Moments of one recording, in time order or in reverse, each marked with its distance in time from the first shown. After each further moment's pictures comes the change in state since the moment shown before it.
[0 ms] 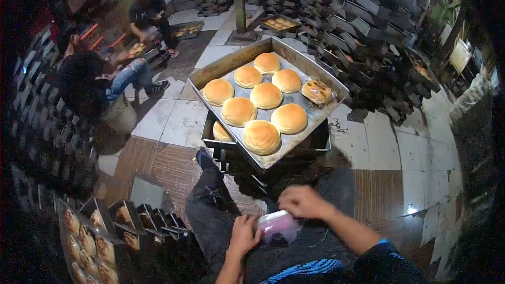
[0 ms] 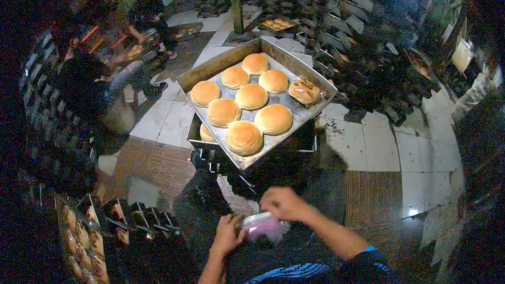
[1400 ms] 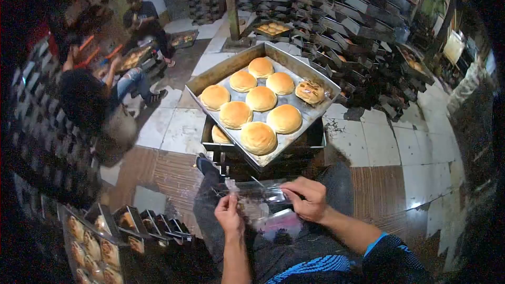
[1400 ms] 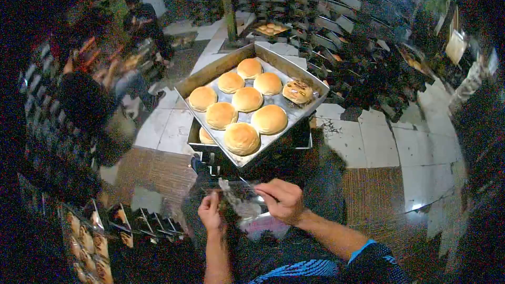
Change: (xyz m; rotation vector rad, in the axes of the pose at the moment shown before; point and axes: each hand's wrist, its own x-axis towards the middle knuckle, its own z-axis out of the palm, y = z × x) left_hand 0.057 0.004 -0.022 -1.265 0.711 -0.452; right_hand 0.009 -0.079 -0.014 -0.129 0.686 -0.204
